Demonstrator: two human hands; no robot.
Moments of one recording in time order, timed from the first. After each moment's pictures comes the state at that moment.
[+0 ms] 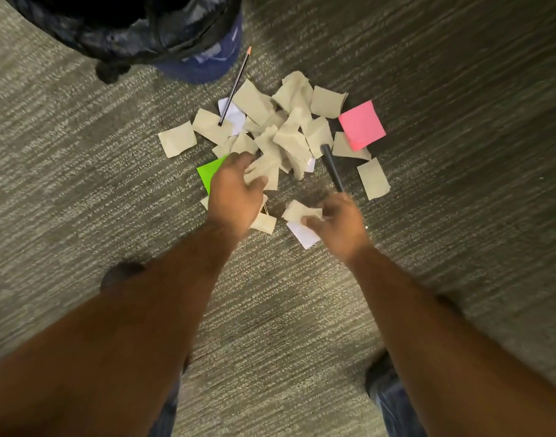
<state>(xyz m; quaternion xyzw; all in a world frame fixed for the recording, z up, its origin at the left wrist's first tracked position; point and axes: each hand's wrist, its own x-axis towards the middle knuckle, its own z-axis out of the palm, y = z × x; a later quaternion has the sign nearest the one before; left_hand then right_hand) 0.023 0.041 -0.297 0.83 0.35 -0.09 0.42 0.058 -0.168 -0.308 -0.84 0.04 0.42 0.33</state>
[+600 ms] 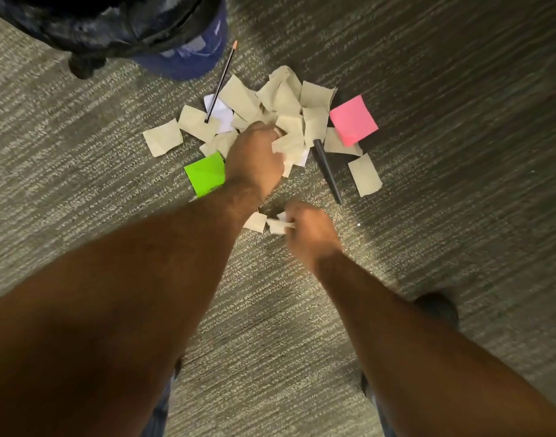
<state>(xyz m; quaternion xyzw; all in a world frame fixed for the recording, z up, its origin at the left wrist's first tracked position) 0.089 0.019 -0.312 0.91 0.25 -0.15 0.31 0.038 -0.140 -0.302 -0.88 -0.12 0.42 0.19</state>
